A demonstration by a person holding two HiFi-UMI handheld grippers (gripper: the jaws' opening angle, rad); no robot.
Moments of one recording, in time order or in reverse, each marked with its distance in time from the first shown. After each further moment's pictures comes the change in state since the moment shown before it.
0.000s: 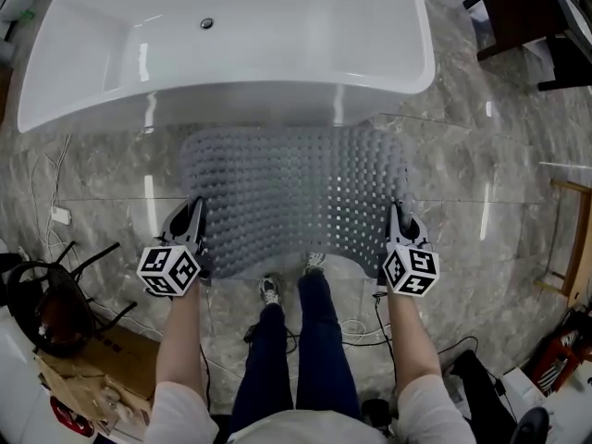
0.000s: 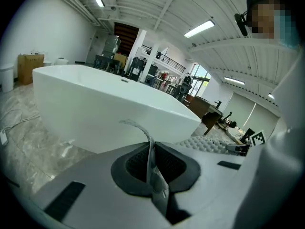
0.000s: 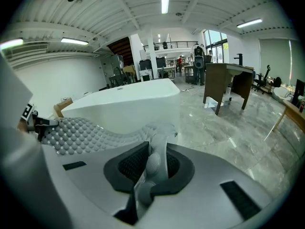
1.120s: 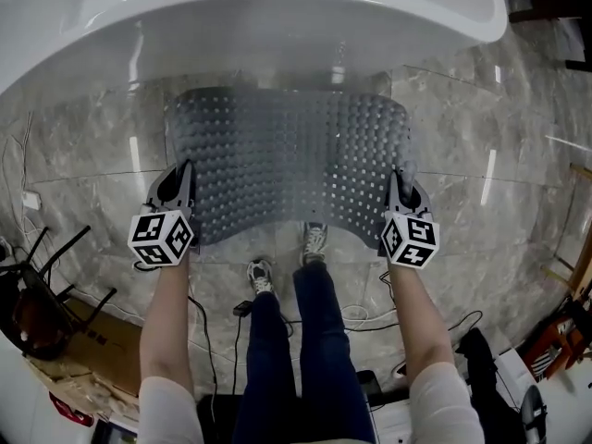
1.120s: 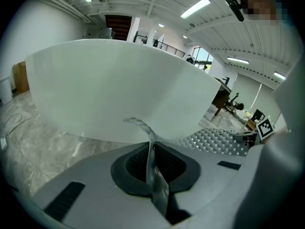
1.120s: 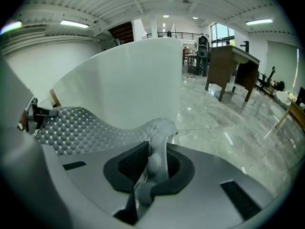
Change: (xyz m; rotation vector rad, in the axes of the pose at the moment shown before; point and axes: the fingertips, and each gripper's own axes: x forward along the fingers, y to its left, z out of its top) left arm 0.140 0.088 -0.143 0.107 0.118 0.090; right arm 0.150 -0.039 -0.158 -0.073 0.114 -0.028
